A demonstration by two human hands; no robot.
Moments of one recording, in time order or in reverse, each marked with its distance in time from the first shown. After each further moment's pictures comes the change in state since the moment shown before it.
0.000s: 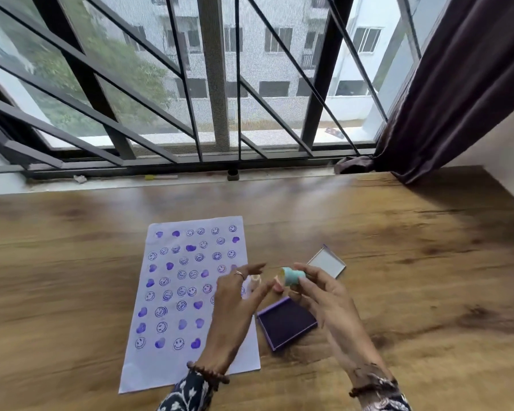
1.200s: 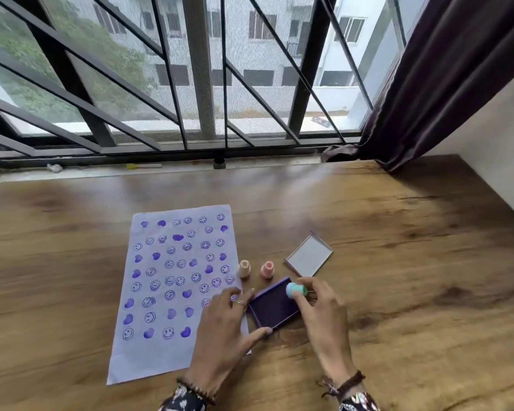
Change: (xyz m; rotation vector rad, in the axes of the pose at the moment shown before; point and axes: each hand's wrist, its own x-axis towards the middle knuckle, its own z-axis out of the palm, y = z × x) left_hand -0.029 -0.054 0.004 0.678 -0.211 0.233; right_hand -0.013 0.045 -0.022 -1.005 0.379 -0.312
